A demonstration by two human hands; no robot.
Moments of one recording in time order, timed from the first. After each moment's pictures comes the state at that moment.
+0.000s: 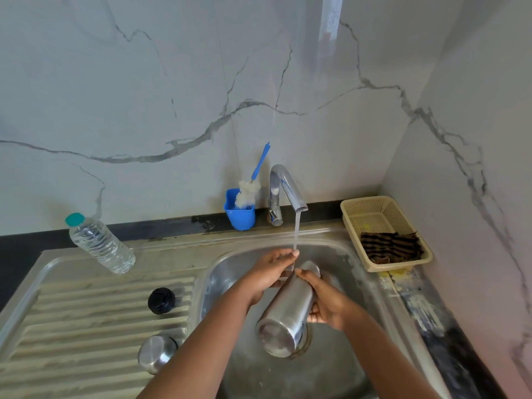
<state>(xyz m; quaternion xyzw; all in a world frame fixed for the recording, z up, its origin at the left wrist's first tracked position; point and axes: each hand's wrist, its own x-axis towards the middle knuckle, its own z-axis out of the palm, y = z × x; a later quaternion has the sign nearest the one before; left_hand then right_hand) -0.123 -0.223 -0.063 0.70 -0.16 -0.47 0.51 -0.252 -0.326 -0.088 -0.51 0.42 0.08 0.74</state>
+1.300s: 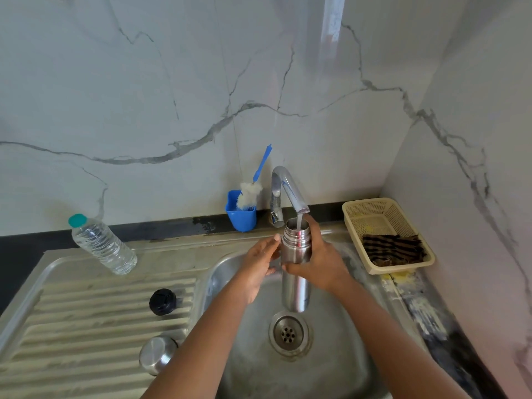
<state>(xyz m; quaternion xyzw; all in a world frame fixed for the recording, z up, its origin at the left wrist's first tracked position) -0.114 -0.217 -0.057 0.67 -0.09 -0.40 0.62 -0.217 -0.345 -0.044 -0.87 0.25 -0.09 0.41</state>
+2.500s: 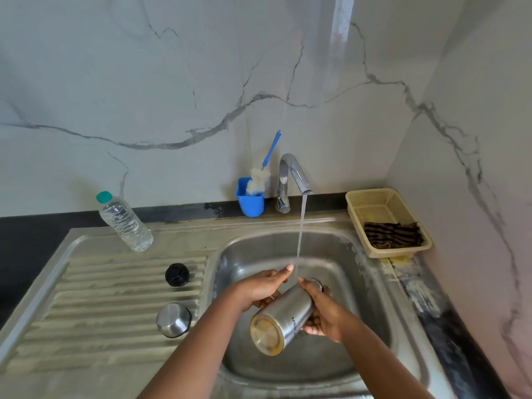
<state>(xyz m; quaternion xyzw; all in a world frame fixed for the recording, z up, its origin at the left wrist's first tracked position) -0.163 -0.160 -0.048 0.78 -0.15 -0.53 0.29 -0.291 -0.281 -0.108 -0.51 0.47 0.12 0.72</state>
